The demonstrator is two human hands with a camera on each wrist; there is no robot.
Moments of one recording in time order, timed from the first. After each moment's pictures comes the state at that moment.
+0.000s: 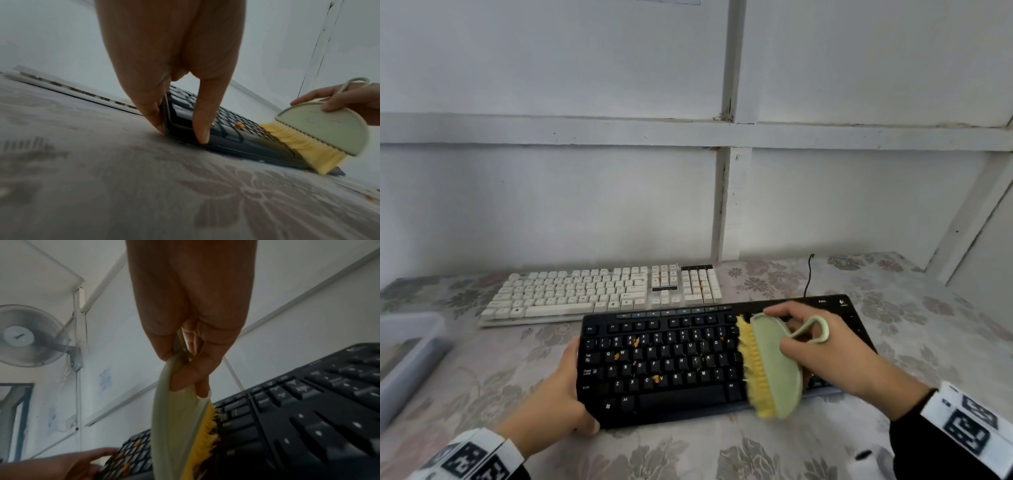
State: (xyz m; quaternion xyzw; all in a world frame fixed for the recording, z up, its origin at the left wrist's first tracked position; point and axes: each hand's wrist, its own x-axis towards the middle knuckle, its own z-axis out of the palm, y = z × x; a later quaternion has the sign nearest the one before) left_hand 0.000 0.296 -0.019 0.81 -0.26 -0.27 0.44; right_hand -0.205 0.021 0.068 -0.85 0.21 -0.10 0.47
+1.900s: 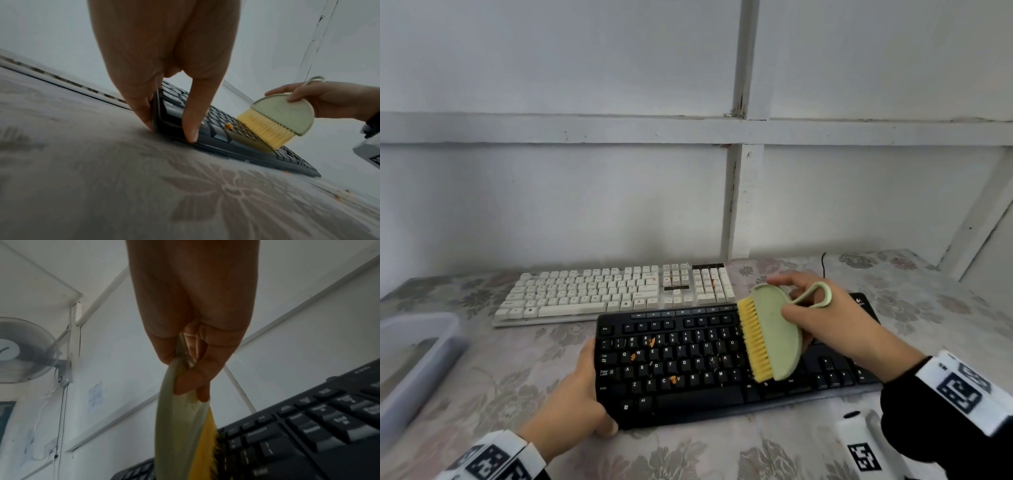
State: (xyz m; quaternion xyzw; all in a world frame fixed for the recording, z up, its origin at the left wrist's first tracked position) left_hand -0.001 0.297 -0.016 0.83 -0.24 -0.27 0.42; right_hand -0.174 0.027 0.089 -0.83 0.21 -0.14 0.50
